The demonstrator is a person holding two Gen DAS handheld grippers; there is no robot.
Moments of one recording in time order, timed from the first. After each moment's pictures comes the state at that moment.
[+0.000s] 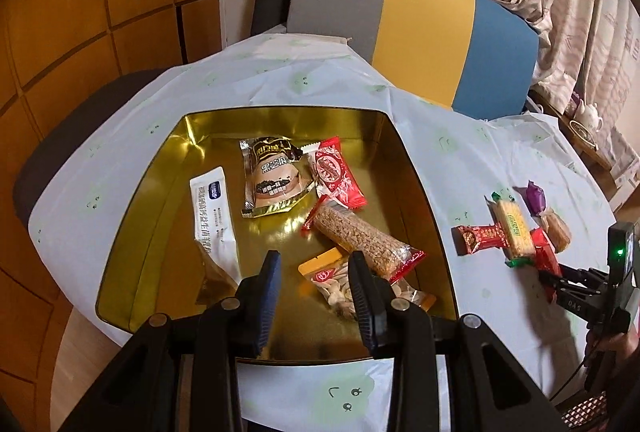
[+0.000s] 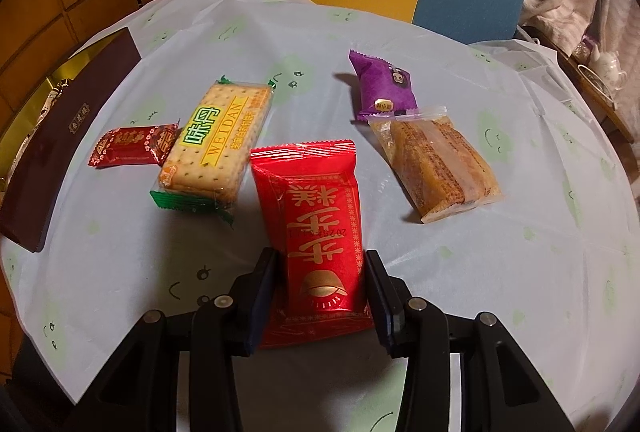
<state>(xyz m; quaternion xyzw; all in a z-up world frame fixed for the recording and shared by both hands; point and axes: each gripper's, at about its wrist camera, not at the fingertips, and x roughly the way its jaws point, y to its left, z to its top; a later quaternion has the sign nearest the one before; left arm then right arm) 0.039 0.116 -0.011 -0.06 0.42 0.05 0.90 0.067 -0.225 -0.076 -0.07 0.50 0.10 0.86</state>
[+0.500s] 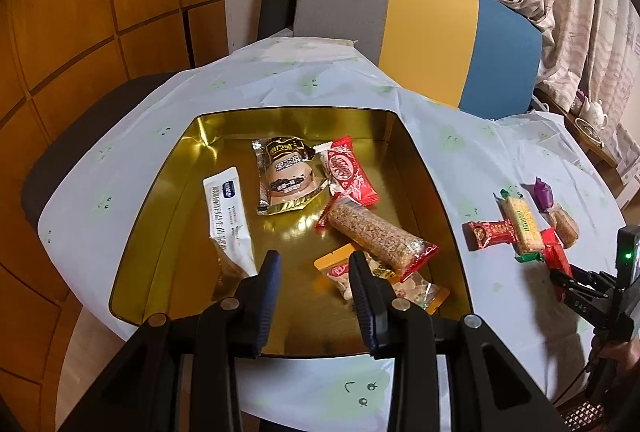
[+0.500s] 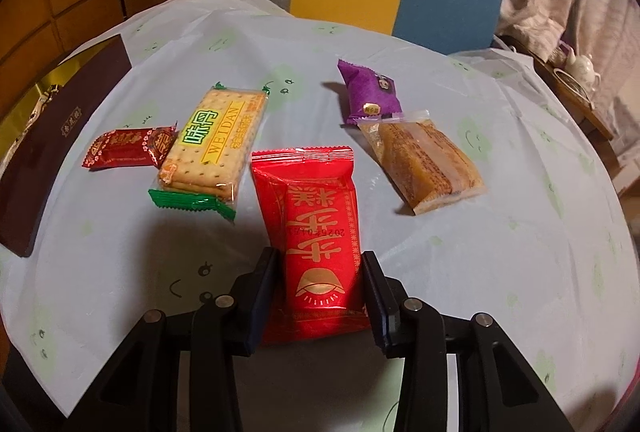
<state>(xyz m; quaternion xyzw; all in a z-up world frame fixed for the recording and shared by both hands) 0.031 0.122 -0.012 -0.05 0.42 0.07 0.91 0.048 -0.214 -0.076 -0.06 0.48 0.05 0.87</state>
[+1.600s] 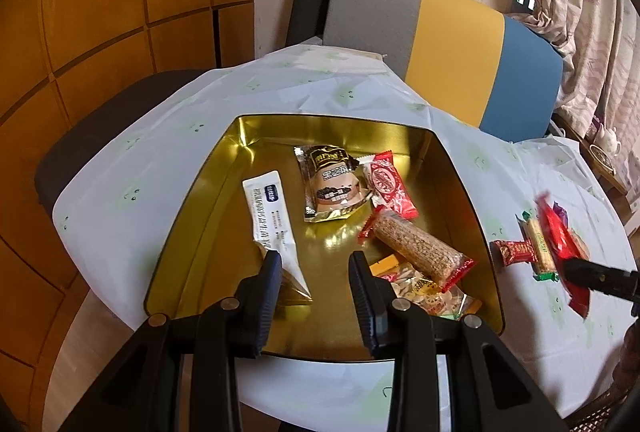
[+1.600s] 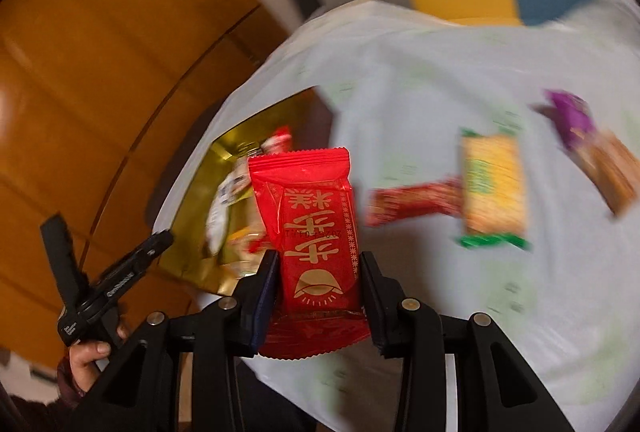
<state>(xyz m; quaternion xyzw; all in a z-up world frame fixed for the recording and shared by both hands) 0.022 0.159 -0.011 -0.08 0.40 0.10 0.91 0.044 -0.111 0.001 0.15 0.48 0.32 0.80</state>
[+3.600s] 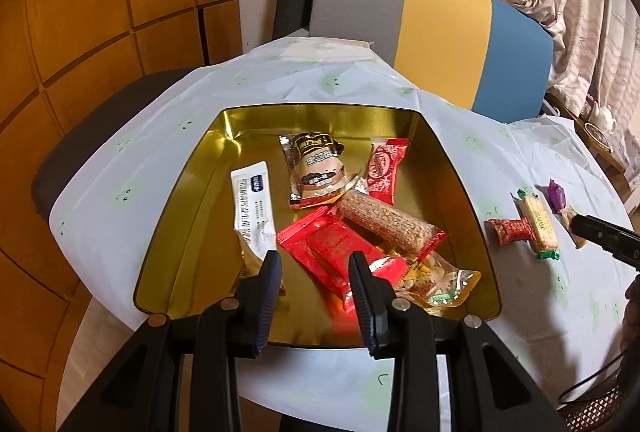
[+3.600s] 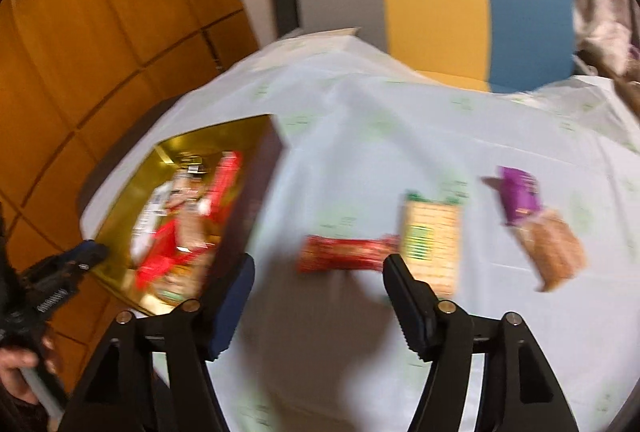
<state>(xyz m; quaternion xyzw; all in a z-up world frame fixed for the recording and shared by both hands) 0.021 0.141 -0.015 -0.05 0.41 0.08 0.91 0.059 -0.152 0.004 0.03 0.44 0.19 0.88</state>
